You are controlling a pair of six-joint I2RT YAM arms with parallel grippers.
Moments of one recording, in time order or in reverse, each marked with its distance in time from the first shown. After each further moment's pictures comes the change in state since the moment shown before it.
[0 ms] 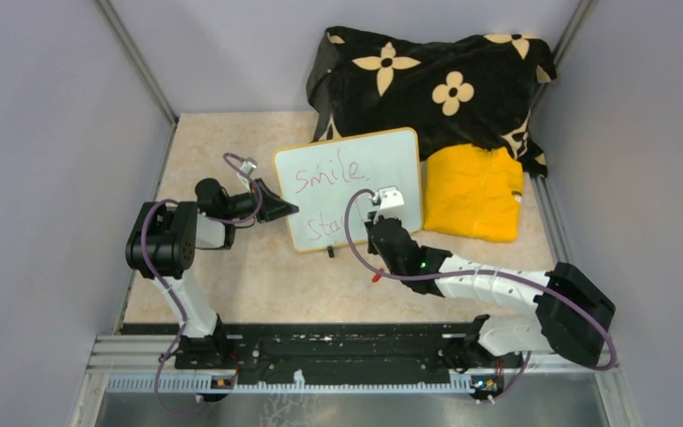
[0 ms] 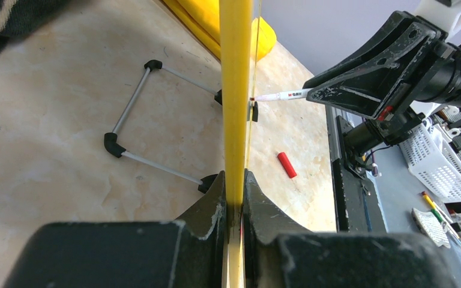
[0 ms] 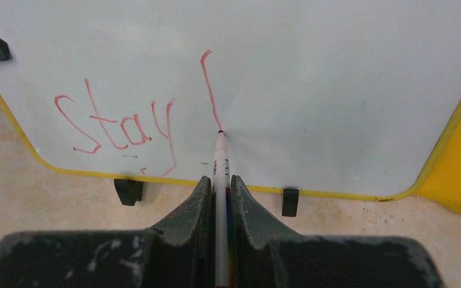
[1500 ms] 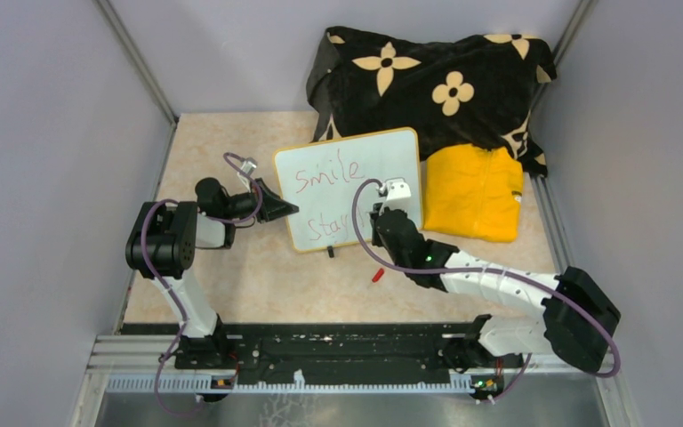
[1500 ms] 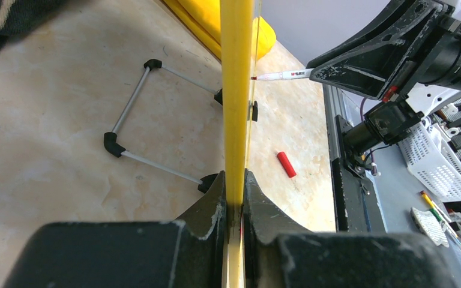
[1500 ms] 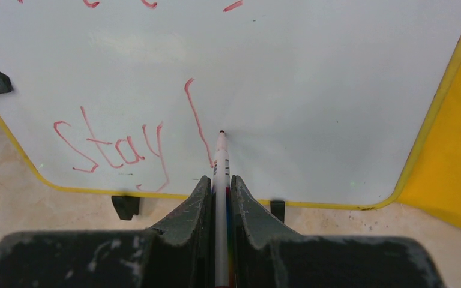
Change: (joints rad) left arm 0.000 0.000 0.004 -0.011 0.003 0.005; right arm -0.051 -0.039 0.029 -0.044 -0.026 0.005
